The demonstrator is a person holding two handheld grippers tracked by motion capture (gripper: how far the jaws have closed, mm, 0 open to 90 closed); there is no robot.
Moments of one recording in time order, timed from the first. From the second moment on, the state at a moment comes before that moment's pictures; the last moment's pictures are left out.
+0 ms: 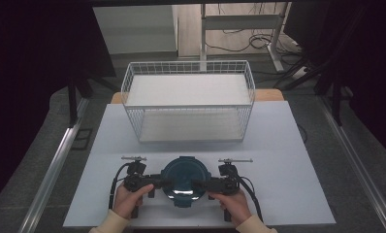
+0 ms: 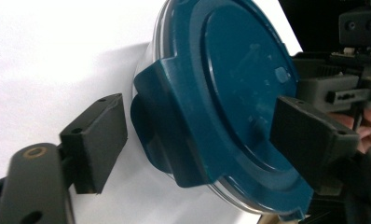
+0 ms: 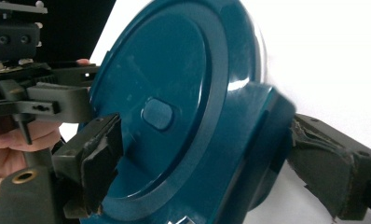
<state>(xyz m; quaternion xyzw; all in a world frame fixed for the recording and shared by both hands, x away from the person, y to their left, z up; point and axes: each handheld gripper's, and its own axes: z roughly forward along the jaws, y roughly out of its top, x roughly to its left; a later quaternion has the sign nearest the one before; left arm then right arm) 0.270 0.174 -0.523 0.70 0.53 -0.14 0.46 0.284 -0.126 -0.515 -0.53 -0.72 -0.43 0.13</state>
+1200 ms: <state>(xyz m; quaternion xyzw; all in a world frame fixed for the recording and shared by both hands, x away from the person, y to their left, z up) 0.257 0.175 -0.514 0.68 0.54 -0.15 0.48 0.274 -0.146 -0.513 -0.56 -0.66 -0.47 0.15</state>
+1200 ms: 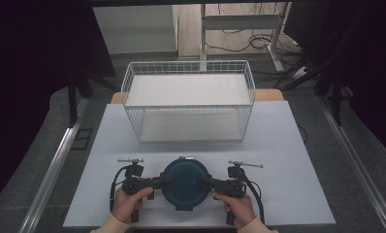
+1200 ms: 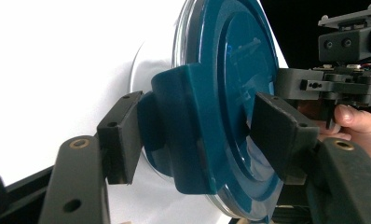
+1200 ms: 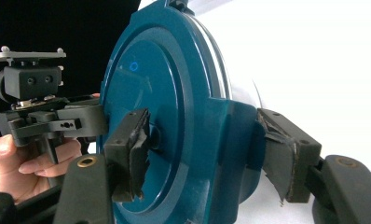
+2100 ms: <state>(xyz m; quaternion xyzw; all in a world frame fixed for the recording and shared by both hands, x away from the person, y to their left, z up) 0.254 0.176 -0.501 0.67 0.54 -0.13 0.49 0.272 -0.143 -0.502 -0.53 -0.68 -0.49 0.12</state>
